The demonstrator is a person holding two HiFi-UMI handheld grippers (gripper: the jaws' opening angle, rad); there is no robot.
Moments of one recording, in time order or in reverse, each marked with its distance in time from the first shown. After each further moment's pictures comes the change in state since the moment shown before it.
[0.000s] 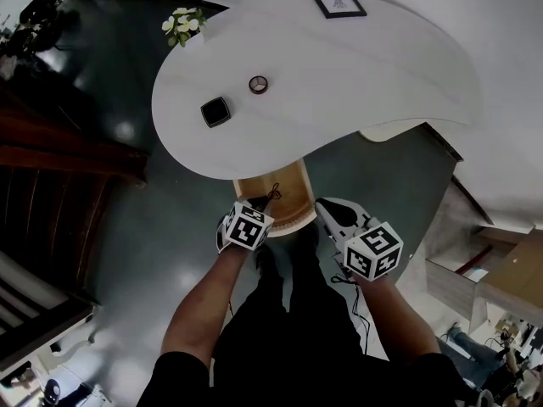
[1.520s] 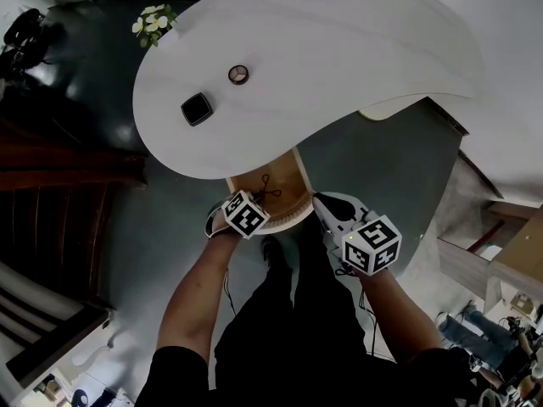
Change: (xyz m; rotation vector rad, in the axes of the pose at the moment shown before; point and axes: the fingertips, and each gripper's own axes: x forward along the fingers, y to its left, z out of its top) left arm 0.046 0.011 -0.054 0.306 0.334 -0.083; right arm 0.007 -0.022 -0.031 0.068 -0.001 -0.022
